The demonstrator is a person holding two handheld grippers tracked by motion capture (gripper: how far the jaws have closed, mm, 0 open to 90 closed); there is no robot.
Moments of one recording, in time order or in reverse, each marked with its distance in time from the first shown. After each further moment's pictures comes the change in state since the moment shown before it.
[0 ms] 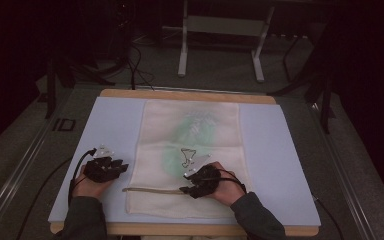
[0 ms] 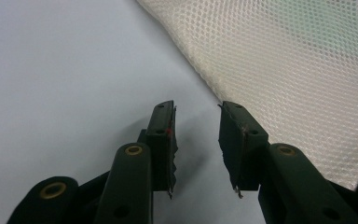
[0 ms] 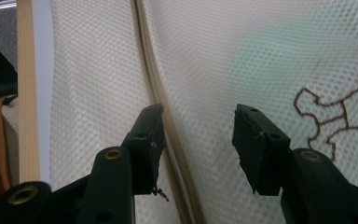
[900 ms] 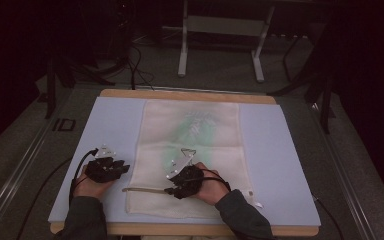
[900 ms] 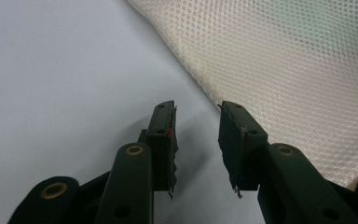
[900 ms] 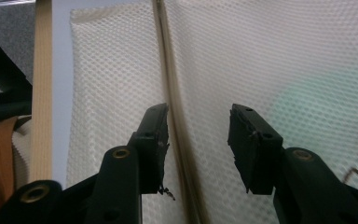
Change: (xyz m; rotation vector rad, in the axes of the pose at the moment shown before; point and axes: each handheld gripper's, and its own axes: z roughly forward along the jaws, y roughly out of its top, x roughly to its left) left arm -0.002 0.001 0.002 0.012 -0.019 0.019; right arm 0.015 0.035 0.025 0.006 0.038 -0.056
